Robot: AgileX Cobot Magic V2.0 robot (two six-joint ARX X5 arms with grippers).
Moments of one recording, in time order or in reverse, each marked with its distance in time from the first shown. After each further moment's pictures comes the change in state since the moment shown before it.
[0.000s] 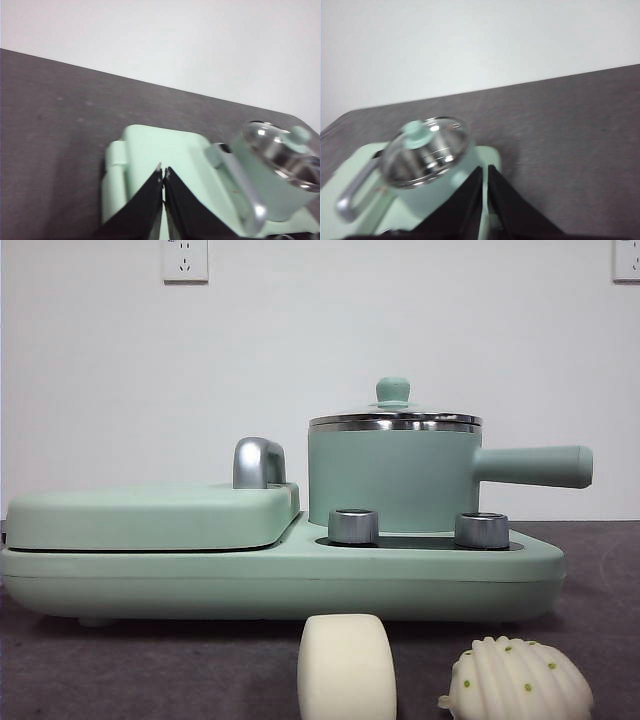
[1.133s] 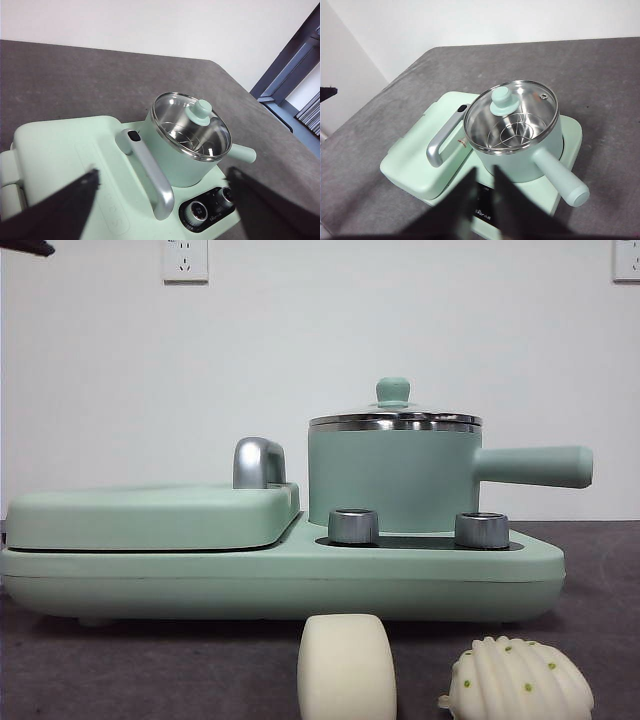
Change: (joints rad) left arm -0.084 0.354 0.353 -0.142 0.272 0.068; right arm 0.000 0.294 0.271 -0.196 -0.348 -0.127
